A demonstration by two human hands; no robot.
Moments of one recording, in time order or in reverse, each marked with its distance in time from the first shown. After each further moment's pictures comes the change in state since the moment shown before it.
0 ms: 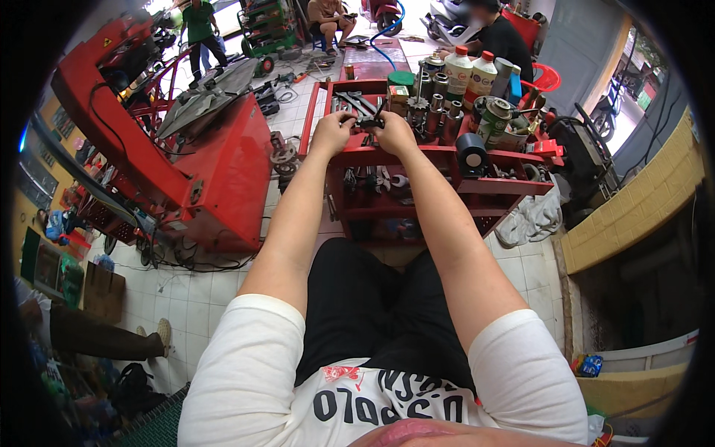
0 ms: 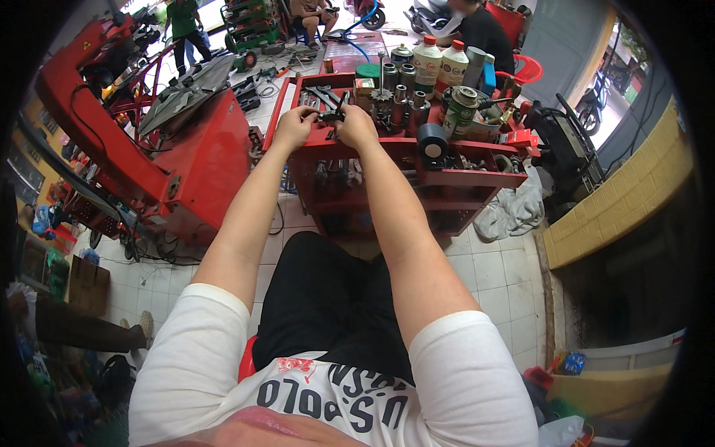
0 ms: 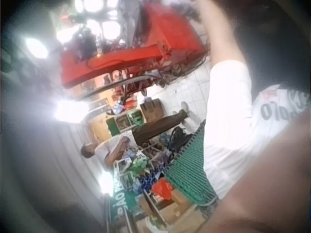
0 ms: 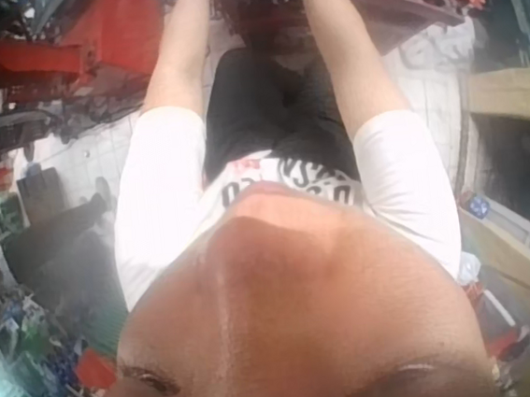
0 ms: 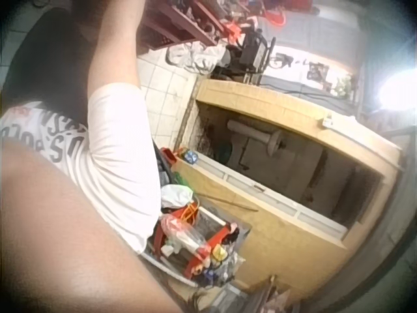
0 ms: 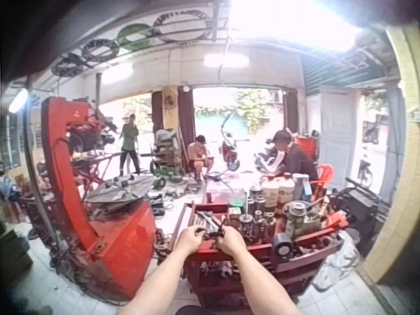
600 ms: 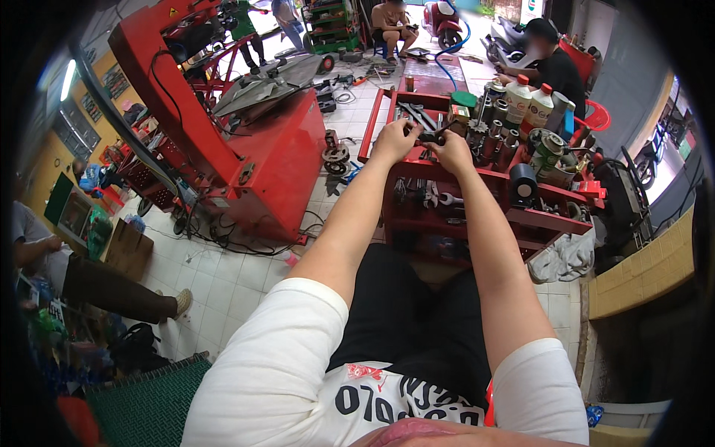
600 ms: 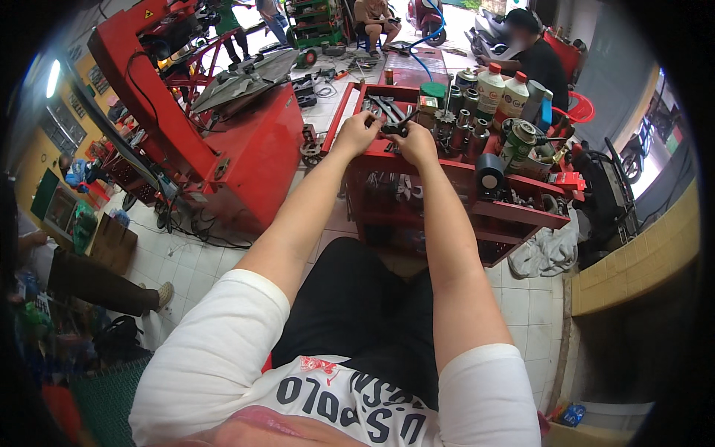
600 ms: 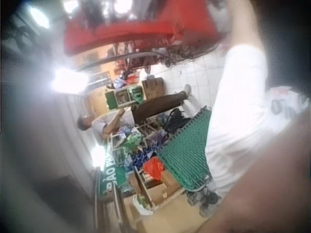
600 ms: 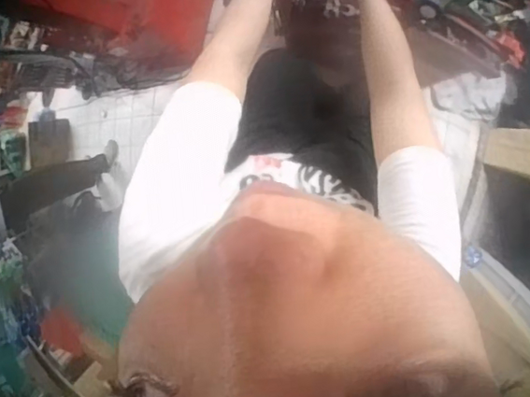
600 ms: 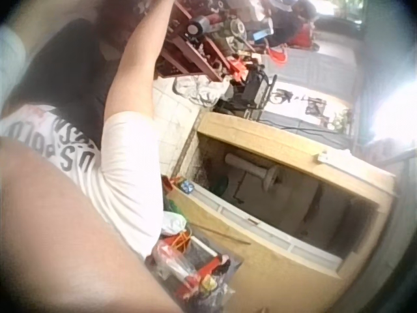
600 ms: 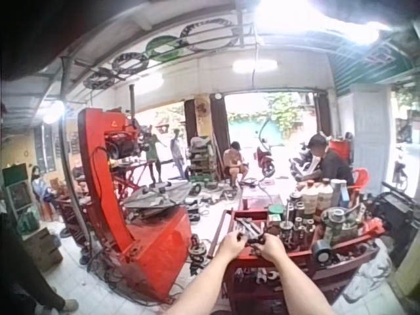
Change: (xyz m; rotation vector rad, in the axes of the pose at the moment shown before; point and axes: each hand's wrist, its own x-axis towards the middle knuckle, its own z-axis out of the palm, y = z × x) left_hand -0.002 -0.009 -0.005 0.050 0.125 0.048; right_hand -0.002 -0.019 -0.002 0.047 -0.048 -0.006
